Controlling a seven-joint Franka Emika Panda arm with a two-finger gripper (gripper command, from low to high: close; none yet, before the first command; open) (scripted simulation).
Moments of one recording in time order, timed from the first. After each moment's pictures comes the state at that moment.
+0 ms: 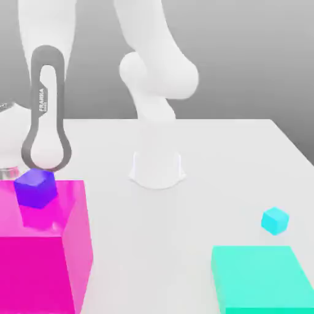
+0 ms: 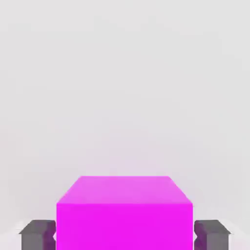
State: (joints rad) arm -0.78 0.35 -0.16 -2.63 0.33 2.98 0.59
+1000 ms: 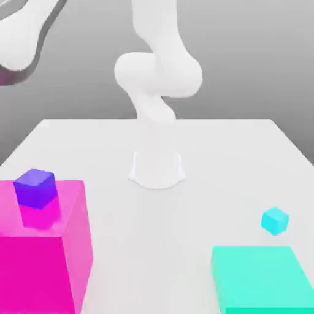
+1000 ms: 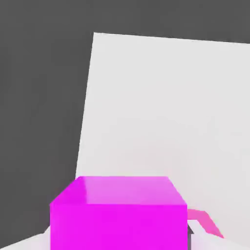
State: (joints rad) arm -0.43 0.08 -0.20 -2.11 0.08 2.28 1.63
